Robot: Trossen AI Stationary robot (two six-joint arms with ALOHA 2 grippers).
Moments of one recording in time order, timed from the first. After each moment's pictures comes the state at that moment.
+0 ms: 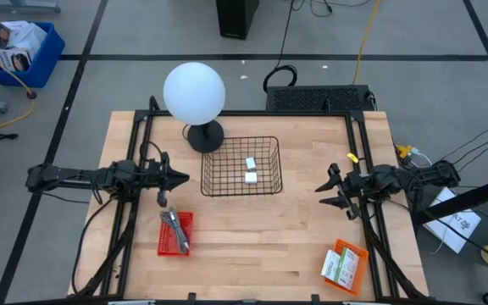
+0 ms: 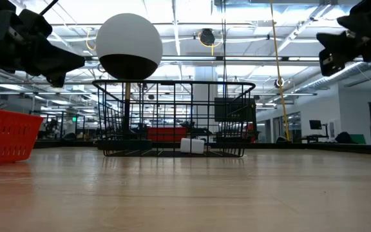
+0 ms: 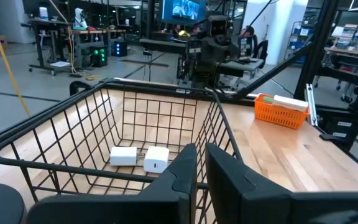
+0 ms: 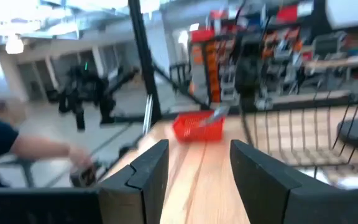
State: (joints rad) left arm -0.01 0.22 0.01 0.18 -0.05 -0.11; right arm 0.18 0.01 0.02 0.07 -0.07 0.18
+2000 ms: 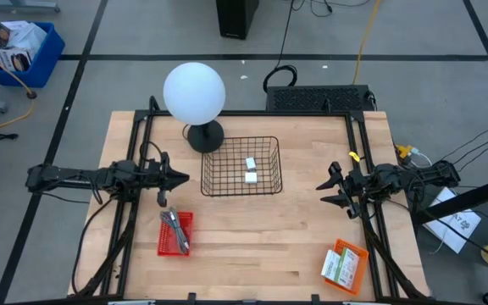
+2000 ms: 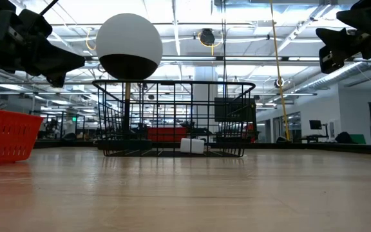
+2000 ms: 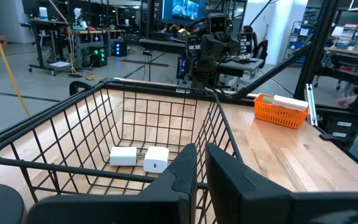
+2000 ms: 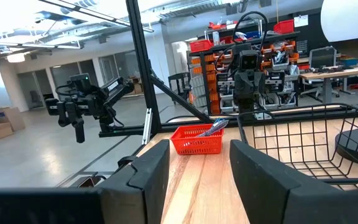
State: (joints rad) left arm -0.01 0.22 0.01 0.18 -0.05 -0.11; right arm 0.18 0.01 0.02 0.13 -0.05 0.18
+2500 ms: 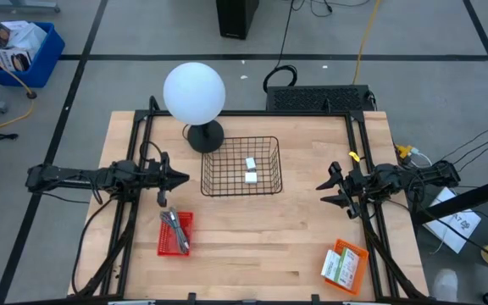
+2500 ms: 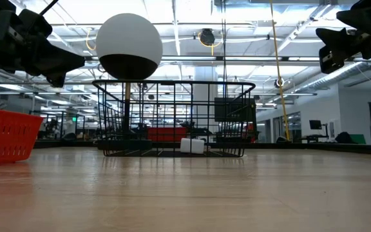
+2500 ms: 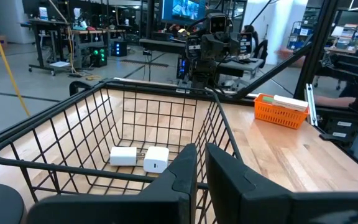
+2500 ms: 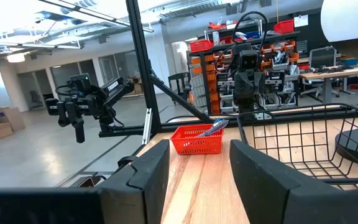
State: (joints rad) left arm -0.01 0.22 0.01 0.18 -0.05 -0.11; right arm 0.18 0.01 0.02 0.13 -0.05 0.18
